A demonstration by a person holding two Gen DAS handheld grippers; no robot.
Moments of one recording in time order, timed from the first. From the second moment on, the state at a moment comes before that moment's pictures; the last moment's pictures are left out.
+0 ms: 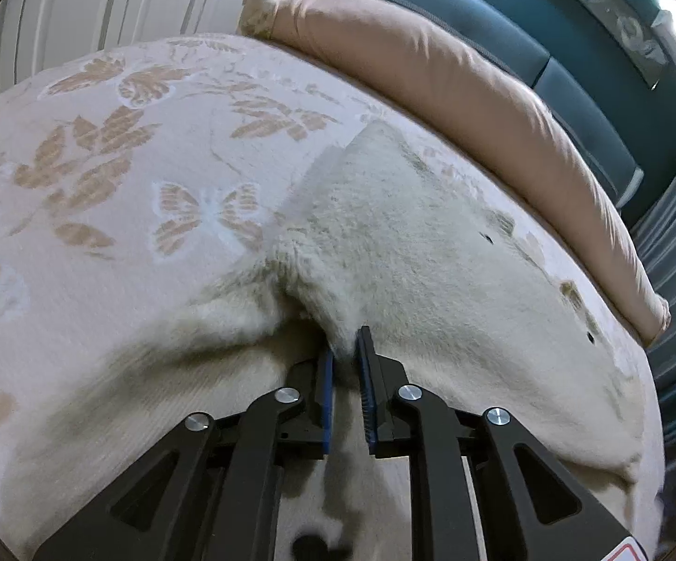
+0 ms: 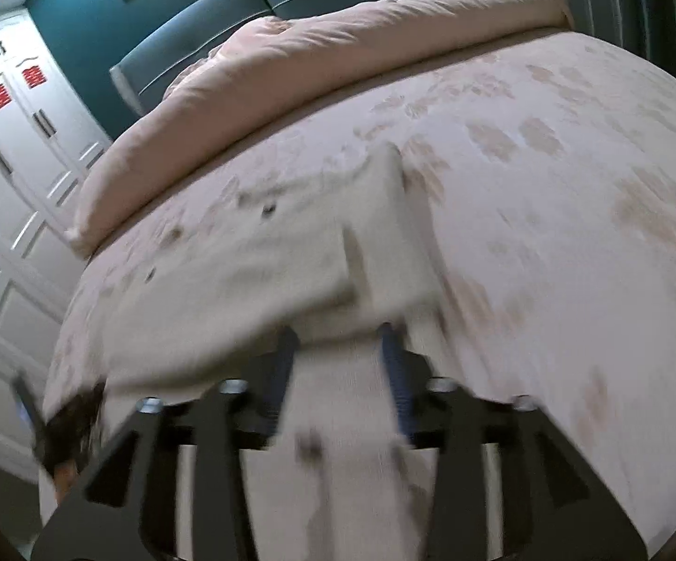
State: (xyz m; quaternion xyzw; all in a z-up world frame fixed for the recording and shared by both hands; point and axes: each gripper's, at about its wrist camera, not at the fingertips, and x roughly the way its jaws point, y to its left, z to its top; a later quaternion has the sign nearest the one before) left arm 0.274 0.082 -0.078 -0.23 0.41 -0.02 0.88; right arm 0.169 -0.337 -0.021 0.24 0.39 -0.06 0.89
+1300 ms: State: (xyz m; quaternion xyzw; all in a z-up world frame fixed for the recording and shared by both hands) left arm 0.041 0.135 -0.001 -0.20 0.50 -0.10 0.84; right arm -0.010 -0.275 -0.022 0.22 0.45 0.01 0.87
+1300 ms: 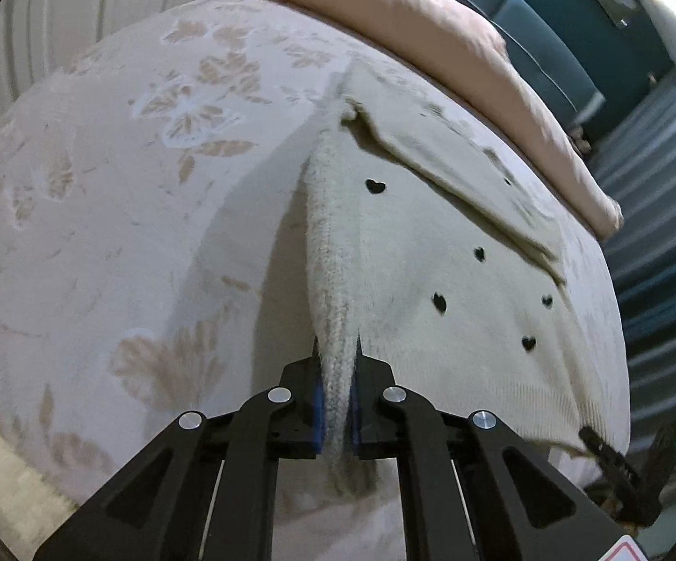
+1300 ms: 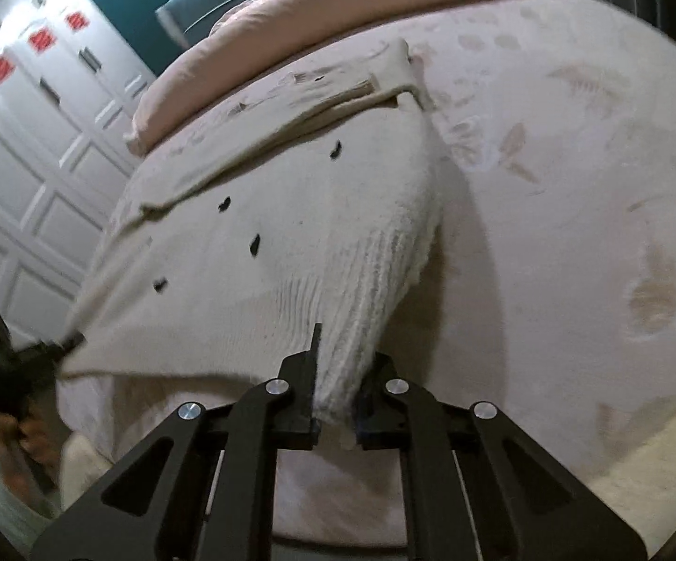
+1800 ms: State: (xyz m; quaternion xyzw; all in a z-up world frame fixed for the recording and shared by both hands) left arm -0.145 0.144 -0.009 -0.14 0.63 -0.12 0.75; right arm -0.176 -0.275 -0.025 0.19 0.59 0.02 0.78
